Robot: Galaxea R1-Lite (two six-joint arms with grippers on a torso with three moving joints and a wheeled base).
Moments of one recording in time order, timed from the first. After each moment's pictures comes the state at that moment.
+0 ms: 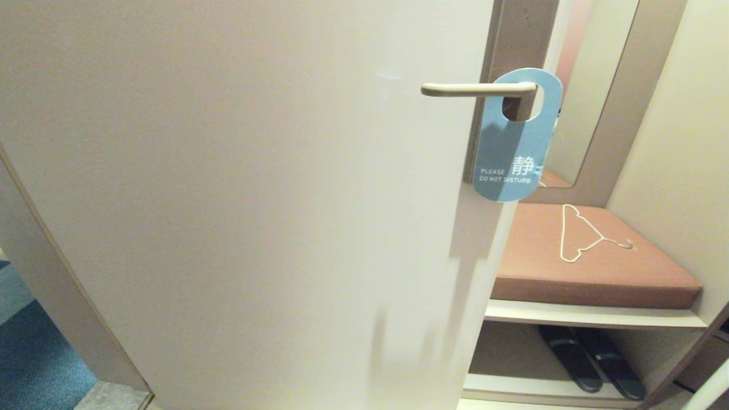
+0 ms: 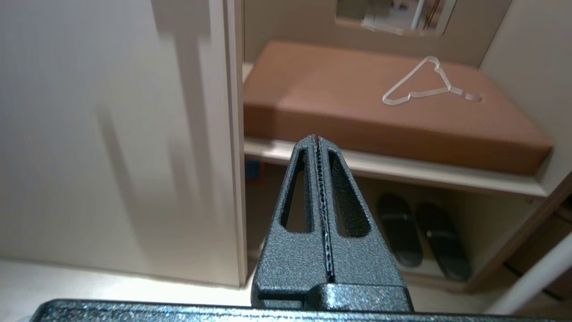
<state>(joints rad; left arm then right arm) 0.00 0.00 0.00 -0.01 0.00 0.00 -0.01 0.05 0.00 -0.02 0.01 -0.03</state>
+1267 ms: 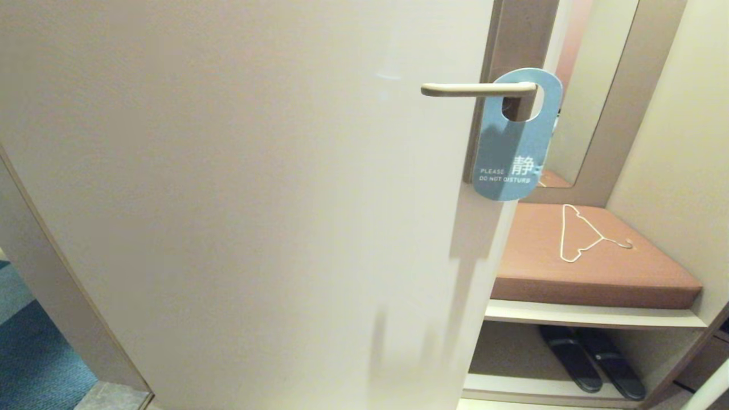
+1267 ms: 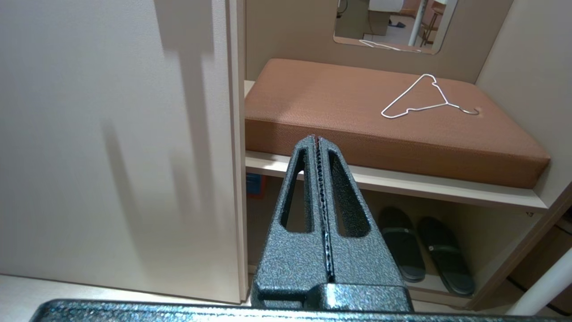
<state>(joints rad) 0.00 0.00 0.00 -0.01 0.00 0.00 -0.01 0.00 0.00 -0.02 0.01 -0.03</state>
